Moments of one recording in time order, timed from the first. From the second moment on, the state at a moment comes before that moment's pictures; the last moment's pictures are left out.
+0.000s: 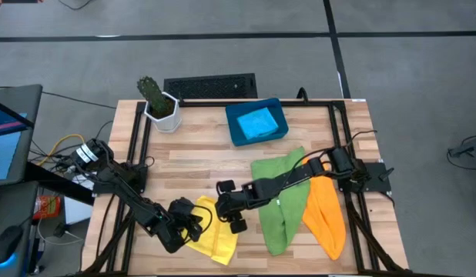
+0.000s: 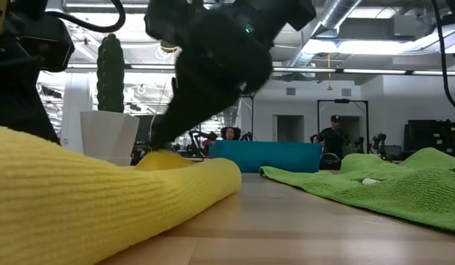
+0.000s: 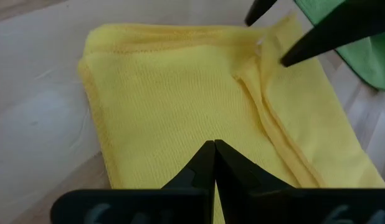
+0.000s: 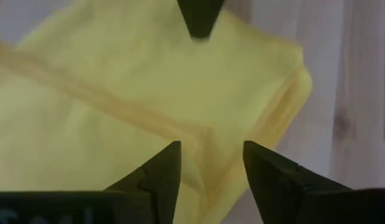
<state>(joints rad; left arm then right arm) -0.80 1.66 0.77 -0.23 -0.64 -1.64 0.29 2.18 1.58 -0.32 0.04 -0.10</state>
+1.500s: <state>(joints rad) -0.76 1.65 0.77 -0.23 -0.64 -1.66 0.31 2.18 1.44 -0.17 0.03 -0.07</state>
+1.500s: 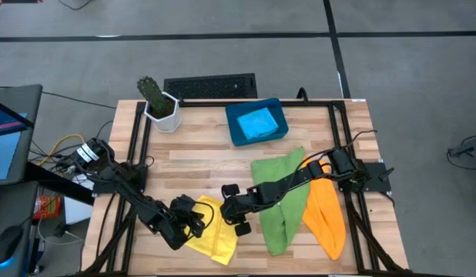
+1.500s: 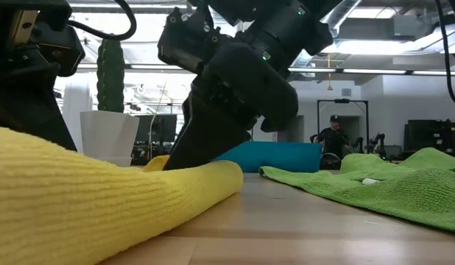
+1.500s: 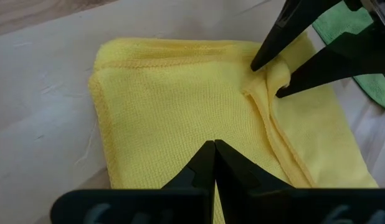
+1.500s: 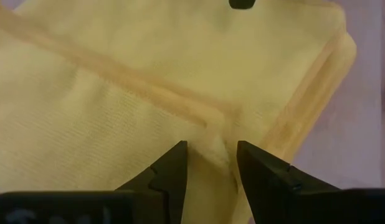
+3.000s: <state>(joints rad) -0.76 1.65 0.77 -0.24 -0.64 -1.66 0.33 2.16 1.49 -0.20 0.03 0.00</state>
